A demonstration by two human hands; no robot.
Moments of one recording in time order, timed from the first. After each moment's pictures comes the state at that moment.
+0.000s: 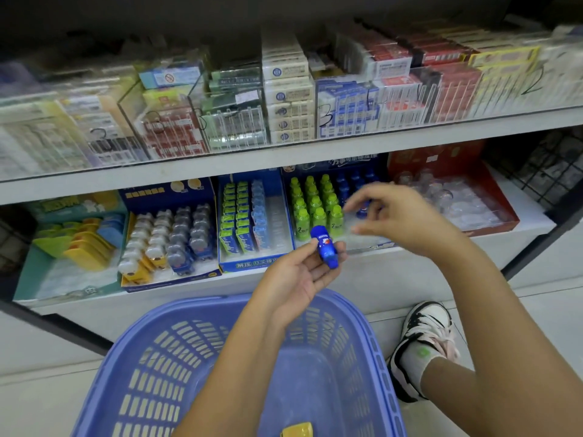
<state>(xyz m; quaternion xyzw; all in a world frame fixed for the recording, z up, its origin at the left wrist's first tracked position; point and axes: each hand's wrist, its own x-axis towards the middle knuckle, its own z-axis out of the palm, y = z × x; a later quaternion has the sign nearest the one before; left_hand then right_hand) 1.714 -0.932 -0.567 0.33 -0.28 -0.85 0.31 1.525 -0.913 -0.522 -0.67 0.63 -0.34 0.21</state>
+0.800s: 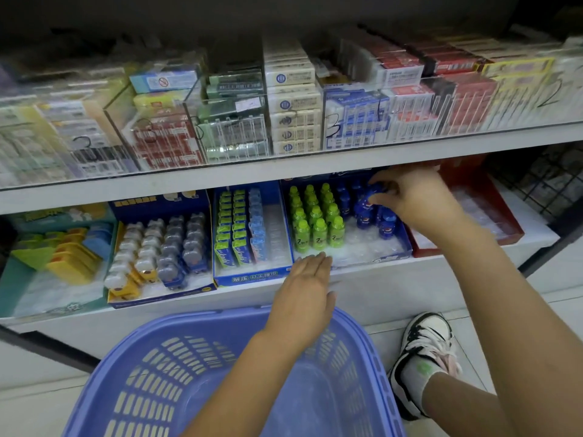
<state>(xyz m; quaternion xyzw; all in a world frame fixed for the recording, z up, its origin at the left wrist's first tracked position) 1.710 -0.939 -0.605 0.39 -0.90 -0.14 0.11 1.501 -0.948 -0.505 -0.63 0.74 -0.23 0.02</state>
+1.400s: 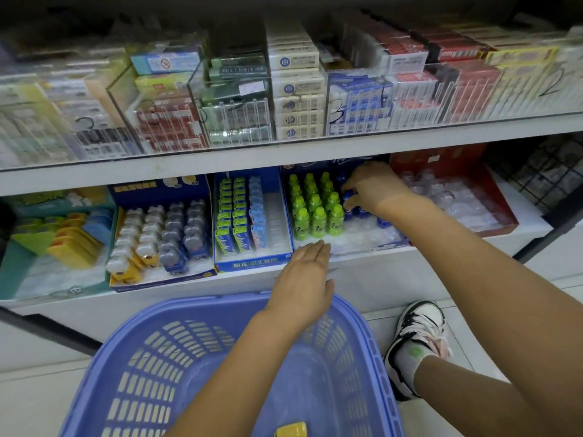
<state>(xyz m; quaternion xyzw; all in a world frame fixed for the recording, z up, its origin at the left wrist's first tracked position) 1.708 -0.942 -0.605 0.39 -0.90 -0.15 0.06 1.520 -1.004 -0.526 -0.70 0.71 0.05 -0.02</state>
